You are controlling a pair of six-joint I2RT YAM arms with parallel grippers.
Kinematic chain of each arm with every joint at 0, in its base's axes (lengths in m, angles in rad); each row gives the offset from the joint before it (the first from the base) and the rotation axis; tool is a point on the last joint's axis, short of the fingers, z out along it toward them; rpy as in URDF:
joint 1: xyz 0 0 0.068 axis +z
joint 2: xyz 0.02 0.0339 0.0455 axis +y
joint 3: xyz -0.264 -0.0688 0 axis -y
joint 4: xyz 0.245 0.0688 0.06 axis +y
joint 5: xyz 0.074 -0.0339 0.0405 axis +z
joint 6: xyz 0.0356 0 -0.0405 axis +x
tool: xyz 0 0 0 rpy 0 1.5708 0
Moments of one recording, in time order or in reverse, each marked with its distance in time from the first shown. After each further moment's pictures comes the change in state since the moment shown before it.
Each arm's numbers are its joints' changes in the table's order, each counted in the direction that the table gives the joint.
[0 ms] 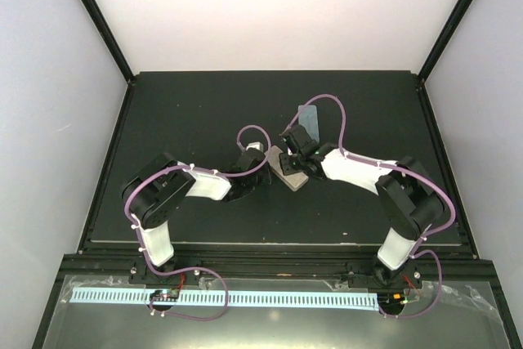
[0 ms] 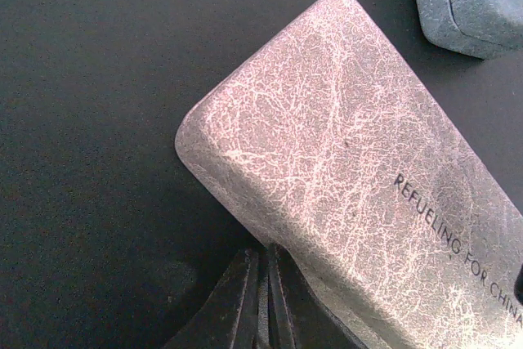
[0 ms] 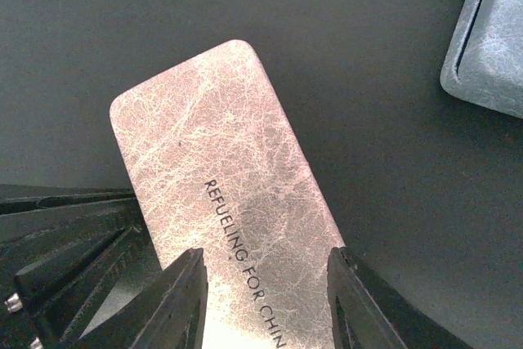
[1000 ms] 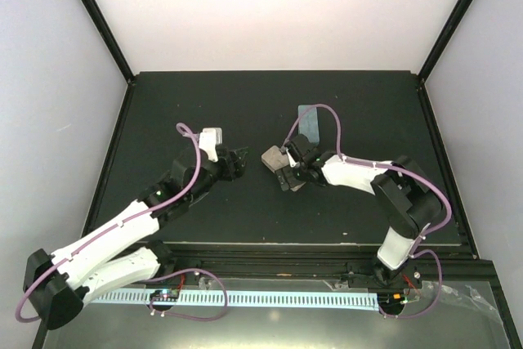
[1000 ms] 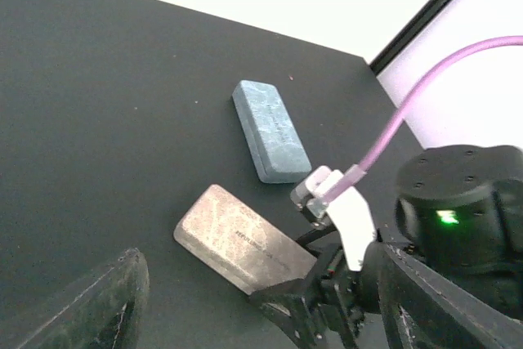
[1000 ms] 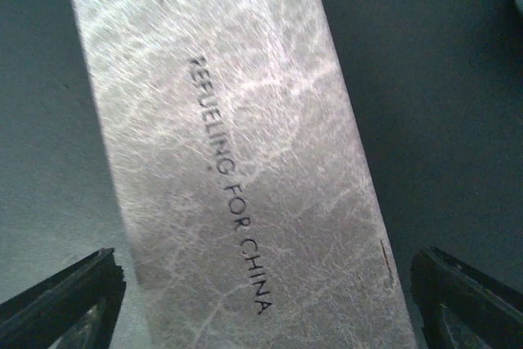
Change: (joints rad) left arm 0.029 -0.895 -0.099 0.399 0.066 0.198; right arm 0.001 0.005 -0.092 -0.019 0.050 -0.166
